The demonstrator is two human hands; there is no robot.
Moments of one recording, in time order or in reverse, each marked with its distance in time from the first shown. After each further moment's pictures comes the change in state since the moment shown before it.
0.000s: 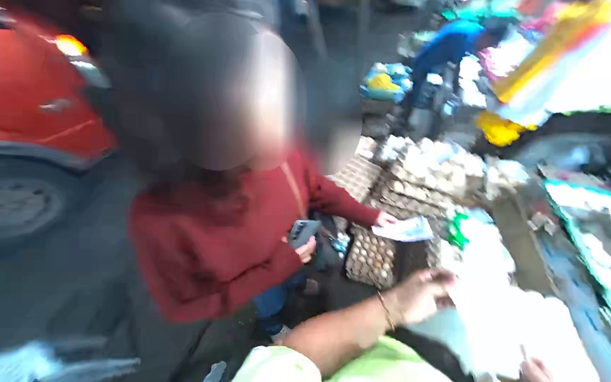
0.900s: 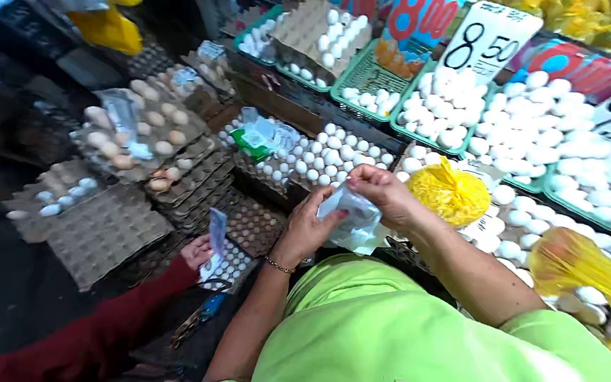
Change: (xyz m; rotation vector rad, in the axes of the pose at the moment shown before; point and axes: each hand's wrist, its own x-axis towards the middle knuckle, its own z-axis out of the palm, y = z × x) left_hand 0.098 -0.039 0.030 1.091 -0.741 0.078; right_hand 0.007 -0.062 -0.010 0.078 0.382 -0.011
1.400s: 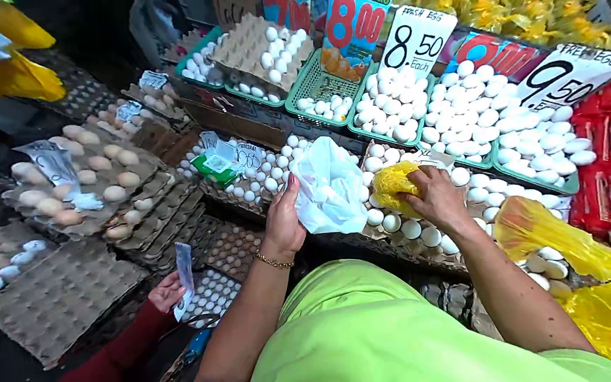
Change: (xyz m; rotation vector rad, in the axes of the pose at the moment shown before) left_hand 0.050 0.050 0.023 -0.997 0.070 -0.300; right_hand -0.080 0.026 -0.137 -1.276 0.498 0.151
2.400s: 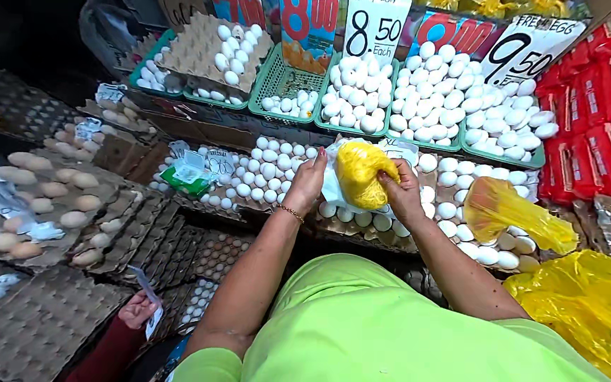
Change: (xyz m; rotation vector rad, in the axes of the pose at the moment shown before) left_hand 0.081 -0.052 0.080 0.870 -0.198 -0.075; right_hand -0.005 0.022 0.044 1.104 0.368 -0.131
